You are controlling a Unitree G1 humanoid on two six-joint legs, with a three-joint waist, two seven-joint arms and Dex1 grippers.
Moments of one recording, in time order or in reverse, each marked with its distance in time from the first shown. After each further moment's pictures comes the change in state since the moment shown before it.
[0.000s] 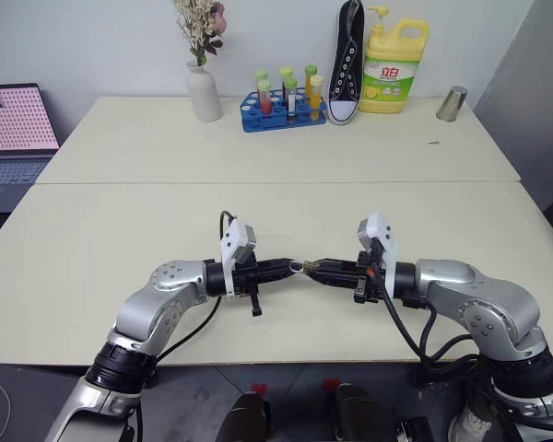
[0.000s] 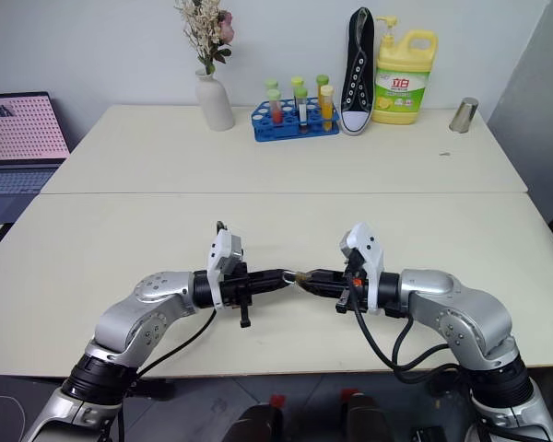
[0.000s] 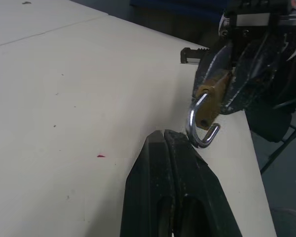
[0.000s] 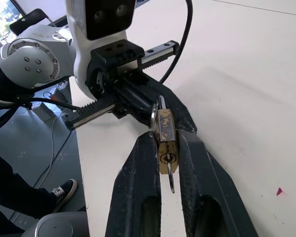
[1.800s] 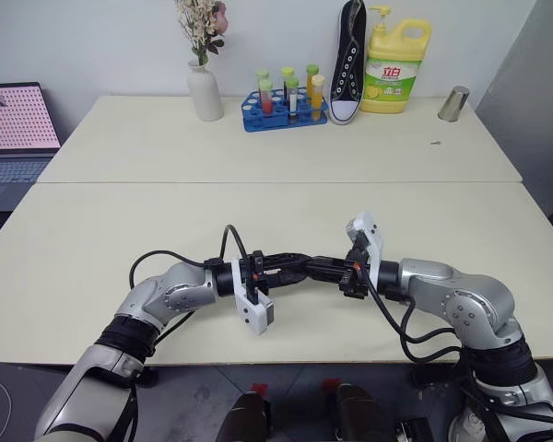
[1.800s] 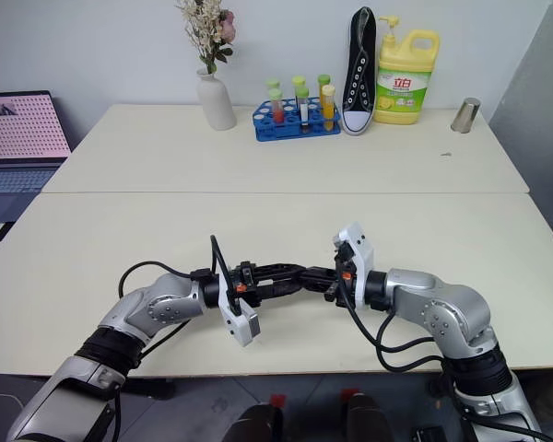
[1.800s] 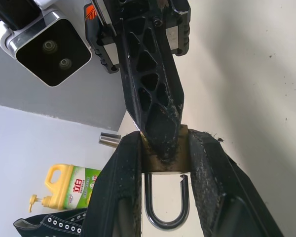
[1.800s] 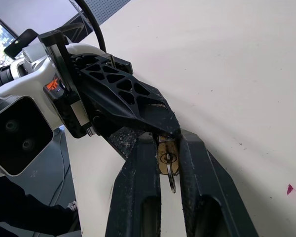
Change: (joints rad) left arm -0.187 0.038 -0.153 0.509 1.107 -1.540 0.640; right arm -0.041 0.079 0.024 0.122 0.062 0.052 -0.129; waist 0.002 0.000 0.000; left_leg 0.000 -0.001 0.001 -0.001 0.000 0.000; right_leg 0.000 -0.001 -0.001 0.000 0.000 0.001
